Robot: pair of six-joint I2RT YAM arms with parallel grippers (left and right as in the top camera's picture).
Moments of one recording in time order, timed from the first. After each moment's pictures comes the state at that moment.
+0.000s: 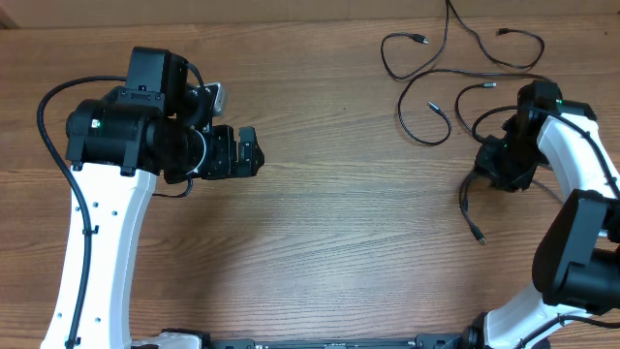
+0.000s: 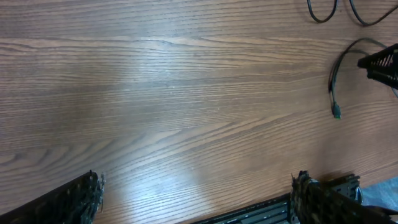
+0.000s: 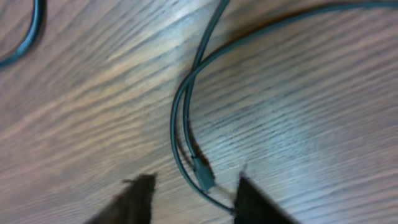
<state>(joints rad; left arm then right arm) -0.15 1.48 1.72 -1.49 0.31 -0.21 -0.22 1.85 1.33 -1.08 -0.11 0.29</state>
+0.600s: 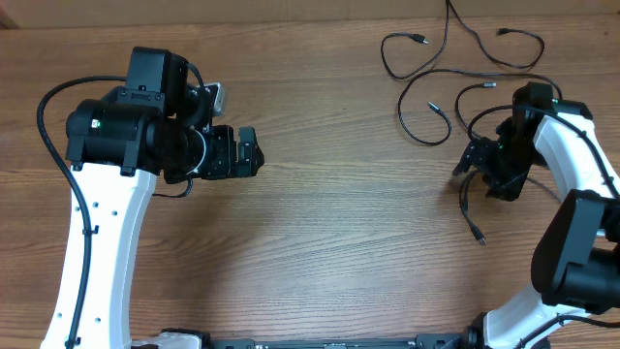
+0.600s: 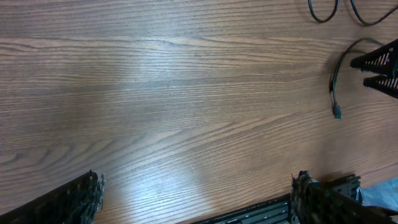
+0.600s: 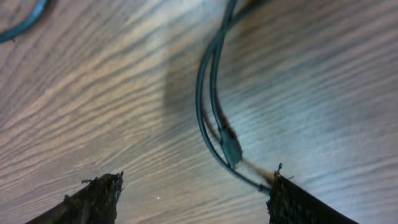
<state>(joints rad) -0.15 1.48 1.72 -1.49 0.31 -0.21 -0.21 1.85 1.33 -1.14 -0.20 0.34</state>
